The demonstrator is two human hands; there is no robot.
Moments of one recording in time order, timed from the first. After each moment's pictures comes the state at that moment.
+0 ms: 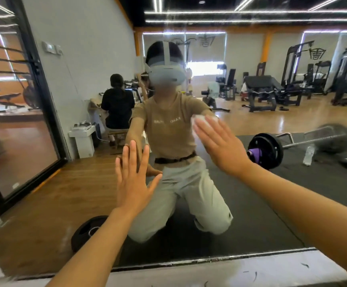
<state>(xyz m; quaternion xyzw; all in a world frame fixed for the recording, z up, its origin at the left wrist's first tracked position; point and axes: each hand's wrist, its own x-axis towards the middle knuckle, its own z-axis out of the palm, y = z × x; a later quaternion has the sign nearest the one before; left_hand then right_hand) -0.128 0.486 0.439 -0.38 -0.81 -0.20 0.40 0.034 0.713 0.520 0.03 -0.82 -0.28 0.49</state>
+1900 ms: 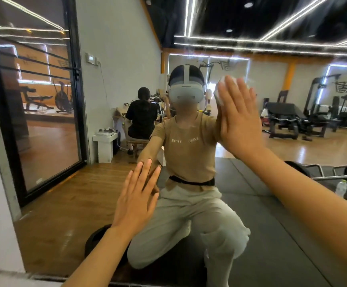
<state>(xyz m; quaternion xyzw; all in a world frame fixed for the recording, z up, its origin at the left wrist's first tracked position) -0.186 0.401 0.421 -0.41 -0.79 -0.16 0.42 -0.050 0.627 0.606 -0.04 -0.77 -0.18 0.61</state>
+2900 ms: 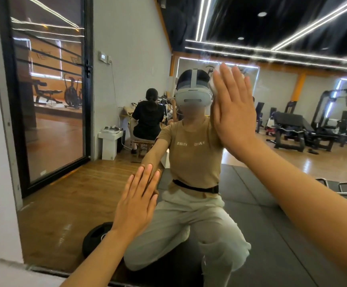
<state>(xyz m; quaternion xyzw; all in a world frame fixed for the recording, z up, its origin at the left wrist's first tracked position) -0.196 0.400 0.398 -0.39 -0.79 -0.18 0.44 -0.081 0.600 0.636 -0.02 -0.76 -0.20 0.61</state>
